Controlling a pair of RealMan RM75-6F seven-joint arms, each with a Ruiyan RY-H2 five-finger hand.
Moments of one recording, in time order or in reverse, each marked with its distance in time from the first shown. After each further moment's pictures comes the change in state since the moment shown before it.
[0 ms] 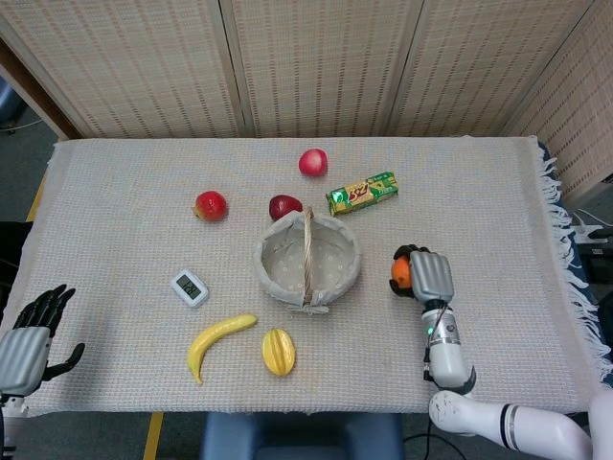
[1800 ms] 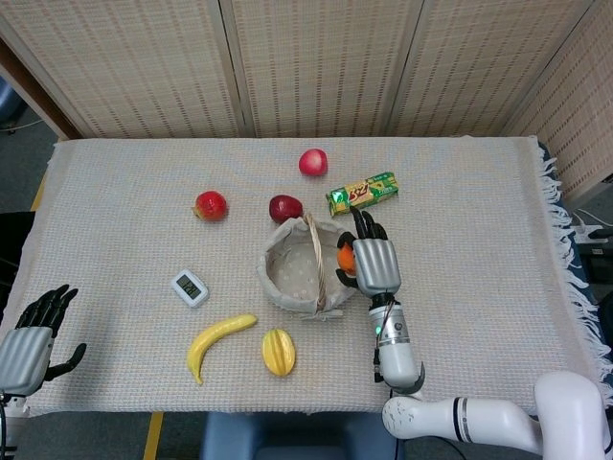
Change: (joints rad) left arm -0.003 -0.003 0.002 0.003 0.005 -0.001 0.008; right arm 0.150 -0.191 0.062 0.016 -0.098 0.128 -0.143
